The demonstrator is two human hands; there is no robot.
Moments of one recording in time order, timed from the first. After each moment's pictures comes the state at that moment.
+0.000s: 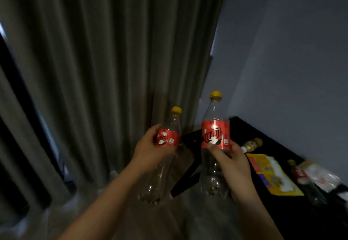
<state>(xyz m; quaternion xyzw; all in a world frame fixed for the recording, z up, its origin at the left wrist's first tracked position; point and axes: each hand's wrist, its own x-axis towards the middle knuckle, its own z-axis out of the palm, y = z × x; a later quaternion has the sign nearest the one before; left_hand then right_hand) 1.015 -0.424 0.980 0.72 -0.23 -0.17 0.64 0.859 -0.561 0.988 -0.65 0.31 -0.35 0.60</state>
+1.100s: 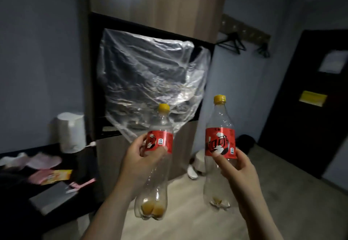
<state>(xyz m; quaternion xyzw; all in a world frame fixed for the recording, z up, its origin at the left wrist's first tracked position) 0.212 -0.443 1.066 0.24 -0.59 -0.62 0.45 0.058 -0.283 1.075 -0.31 0.67 -0.66 0.08</state>
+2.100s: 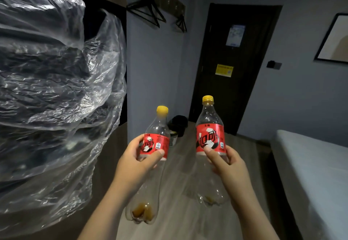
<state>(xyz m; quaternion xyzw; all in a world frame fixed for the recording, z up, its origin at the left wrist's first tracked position) -0.212 -0.643 1.025 0.09 -0.67 -0.70 0.25 -0.265 -0.426 1.051 -0.09 0.74 -0.66 -0.05</state>
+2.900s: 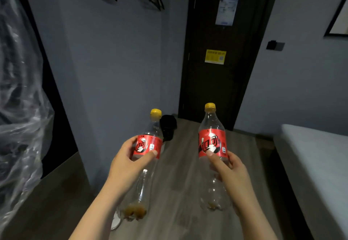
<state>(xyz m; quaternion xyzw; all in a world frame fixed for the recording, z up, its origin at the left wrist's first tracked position) -0.647 -0.667 0.997 0.12 -0.72 -0.66 0.19 -0.684 -0.424 1.003 0.00 0.74 -0.67 -0.03</state>
